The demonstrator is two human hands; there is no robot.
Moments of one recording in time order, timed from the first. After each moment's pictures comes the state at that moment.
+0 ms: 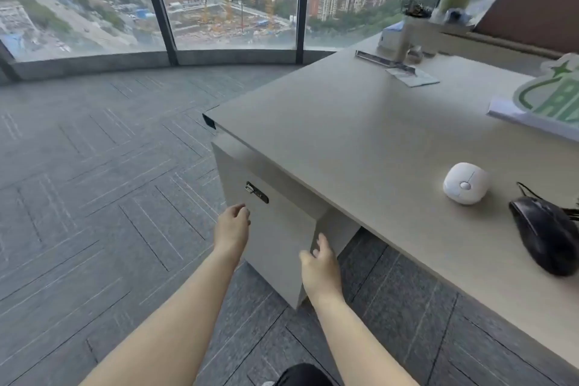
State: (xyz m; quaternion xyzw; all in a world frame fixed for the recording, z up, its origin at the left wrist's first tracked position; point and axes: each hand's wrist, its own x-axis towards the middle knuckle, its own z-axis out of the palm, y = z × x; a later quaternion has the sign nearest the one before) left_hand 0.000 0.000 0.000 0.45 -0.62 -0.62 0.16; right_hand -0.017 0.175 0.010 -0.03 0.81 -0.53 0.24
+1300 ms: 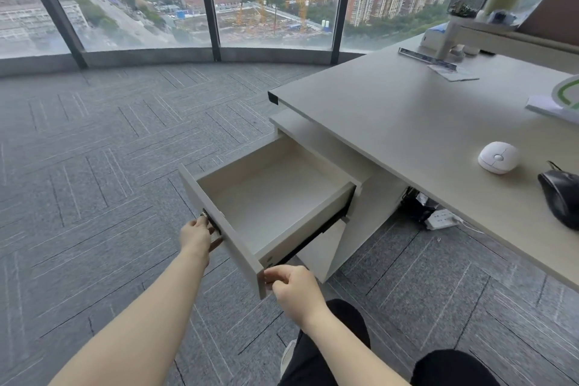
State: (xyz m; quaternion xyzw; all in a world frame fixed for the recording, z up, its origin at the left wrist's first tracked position) left_hand 0.200 -0.069 -0.034 0.56 -0.39 -0.67 0.28; right_hand 0.154 0.168 0.000 -0.26 0.80 -0.40 0.37
